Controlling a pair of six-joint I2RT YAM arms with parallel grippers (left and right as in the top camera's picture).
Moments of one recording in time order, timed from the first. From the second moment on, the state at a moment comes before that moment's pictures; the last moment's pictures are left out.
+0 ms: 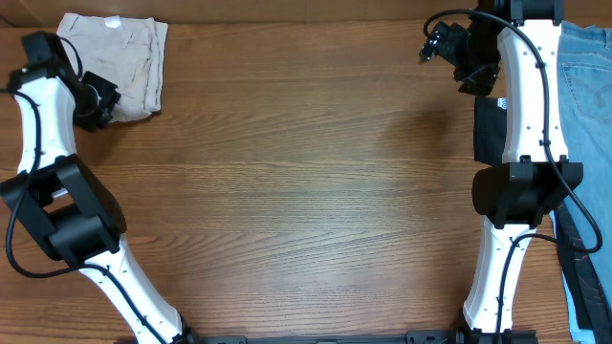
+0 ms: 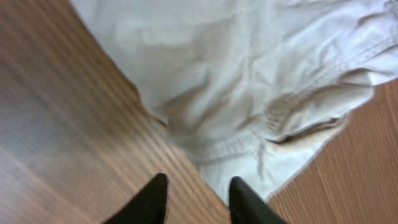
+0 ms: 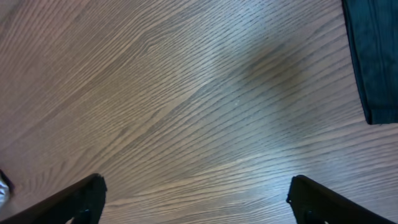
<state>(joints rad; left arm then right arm) 0.41 2.26 2.02 -0.98 0.15 -0.71 -0.01 2.37 2.66 -1.64 -0.19 0.54</state>
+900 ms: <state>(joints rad) 0.37 2.07 2.48 -1.42 0.34 -0.26 -0.35 2.28 2.66 -1.64 -0.17 0.54</state>
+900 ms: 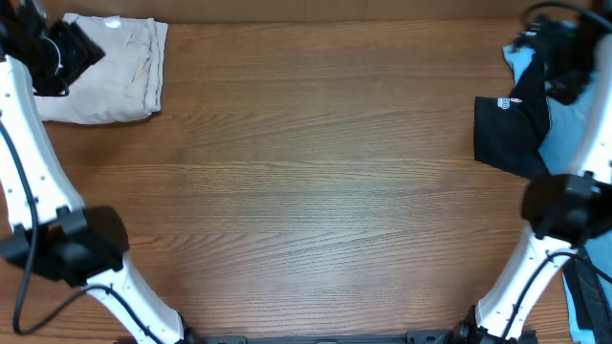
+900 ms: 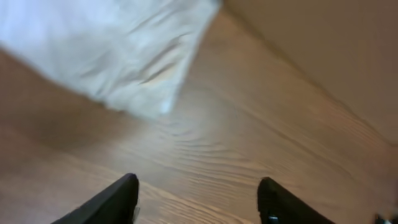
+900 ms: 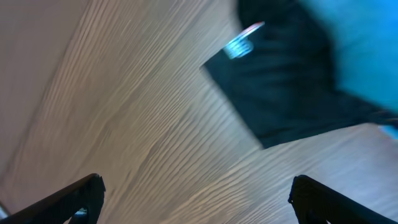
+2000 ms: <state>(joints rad) 0.18 1.86 2.50 -1.47 0.50 -0.10 -0.50 2.24 2.66 -1.64 -0.48 0.38</state>
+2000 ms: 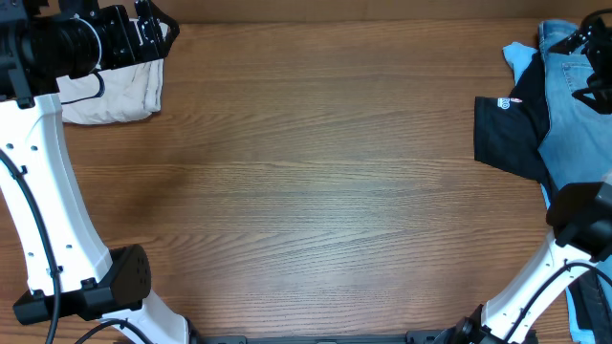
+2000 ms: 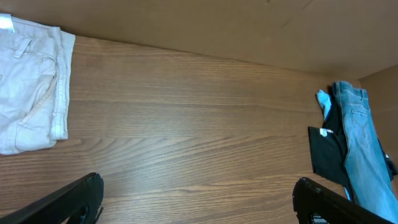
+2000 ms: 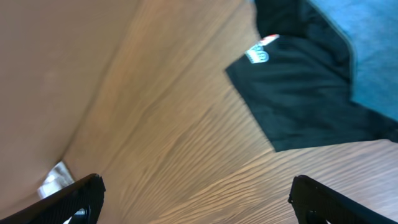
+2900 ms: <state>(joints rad) 0.18 1.86 2.50 -1.47 0.50 -0.10 0.06 1.63 2.54 -1.64 -0.34 0.33</state>
